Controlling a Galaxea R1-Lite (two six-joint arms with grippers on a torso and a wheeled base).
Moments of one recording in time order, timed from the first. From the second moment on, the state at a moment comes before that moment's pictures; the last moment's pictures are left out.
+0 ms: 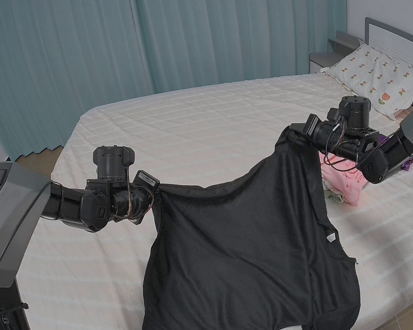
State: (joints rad) left arm -0.30 2.22 -1.38 -0.28 0.01 -1.07; right arm 0.19 2.26 -1.30 -0.86 0.21 0.76
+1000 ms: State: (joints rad) left arm -0.22 2.31 -1.34 -0.16 0.04 -1.05; right arm 0.13 2.46 -1.11 -0.85 0.08 0.46
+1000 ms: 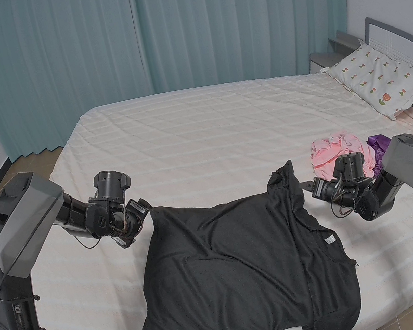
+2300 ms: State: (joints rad) left arm -0.24 2.17 -1.04 -0.30 -0.07 -1.15; right arm 0.06 2.51 -1.07 -0.86 0.07 0.17
